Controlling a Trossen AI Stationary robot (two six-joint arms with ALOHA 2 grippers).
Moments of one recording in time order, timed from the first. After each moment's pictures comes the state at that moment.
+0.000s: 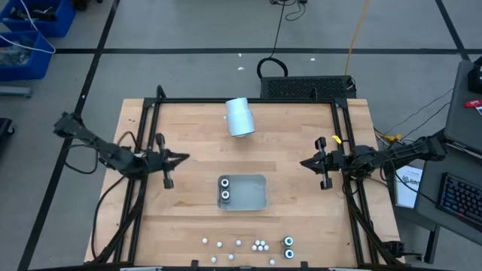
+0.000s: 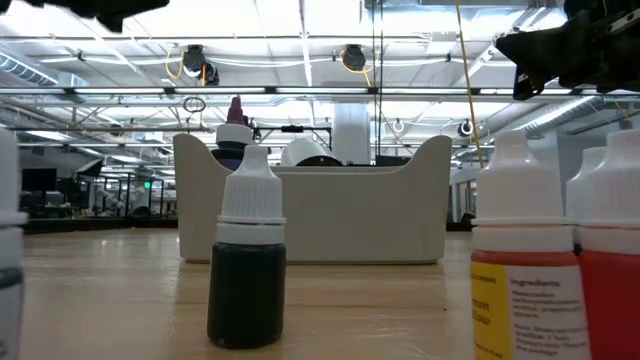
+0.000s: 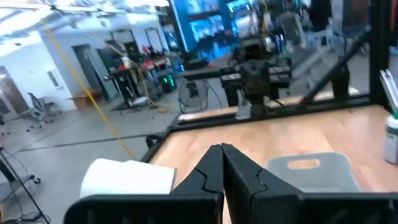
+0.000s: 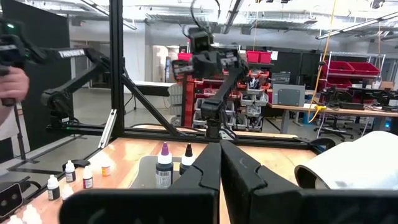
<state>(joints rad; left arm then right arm) -0.52 0.56 0.39 0.21 -0.76 0.25 0.17 0.35 0.01 0.51 0.10 -0.06</state>
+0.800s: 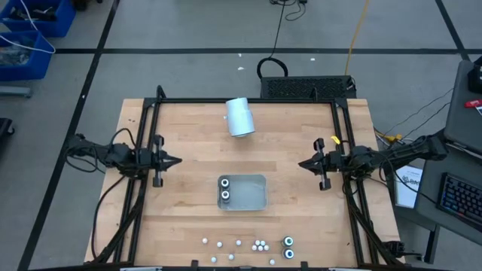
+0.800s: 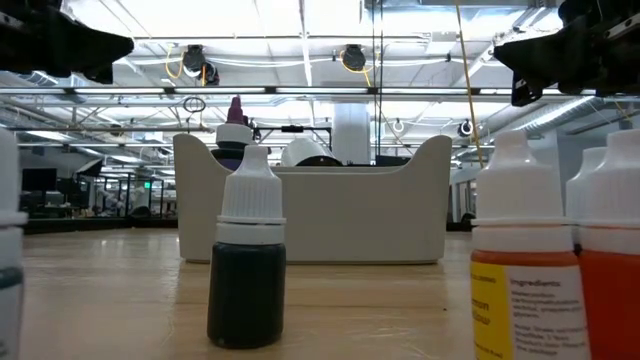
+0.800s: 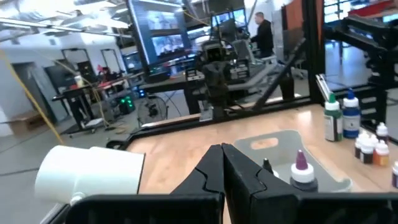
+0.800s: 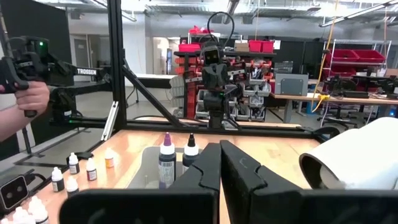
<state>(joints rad) -0.33 0.02 0.13 -0.04 -0.34 0.25 0.17 0.39 0.01 0.51 0.10 -0.04</state>
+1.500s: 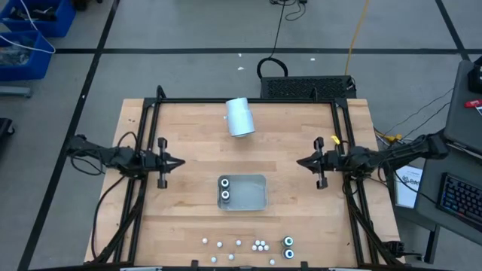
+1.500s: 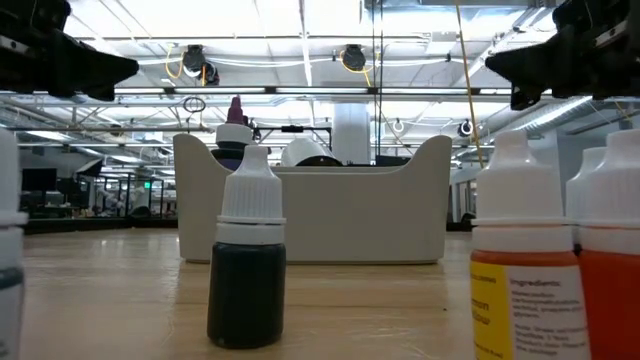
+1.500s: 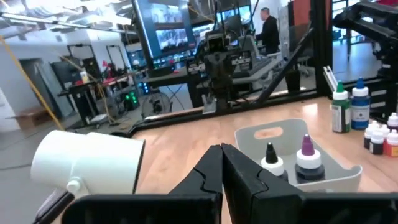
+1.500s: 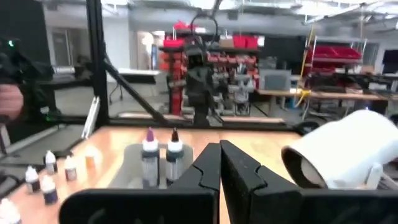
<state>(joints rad) -0.33 0.01 0.02 0.06 -0.36 0.23 0.17 0.45 0.02 0.53 0.16 -0.05</state>
